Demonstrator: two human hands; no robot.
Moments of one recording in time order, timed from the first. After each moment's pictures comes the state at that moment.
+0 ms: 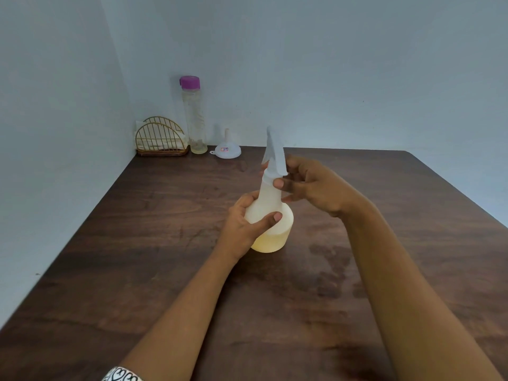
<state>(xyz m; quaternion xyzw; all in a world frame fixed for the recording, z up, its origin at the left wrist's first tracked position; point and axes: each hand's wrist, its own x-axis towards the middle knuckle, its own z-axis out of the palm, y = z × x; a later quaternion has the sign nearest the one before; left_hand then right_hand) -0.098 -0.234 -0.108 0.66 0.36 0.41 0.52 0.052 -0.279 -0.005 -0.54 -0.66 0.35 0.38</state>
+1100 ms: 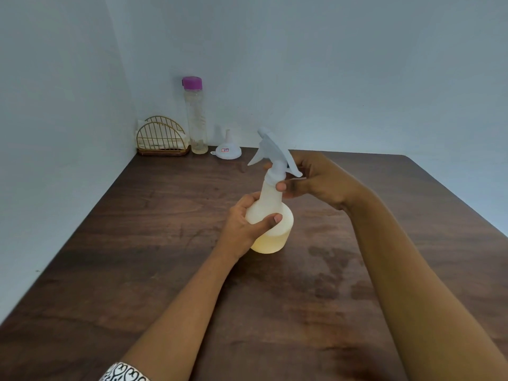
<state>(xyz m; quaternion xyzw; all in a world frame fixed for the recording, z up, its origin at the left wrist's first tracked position) -0.098 -0.234 -0.106 0.66 0.35 0.40 0.54 0.063 -0.270 0.005 -0.53 -0.67 0.37 0.37</state>
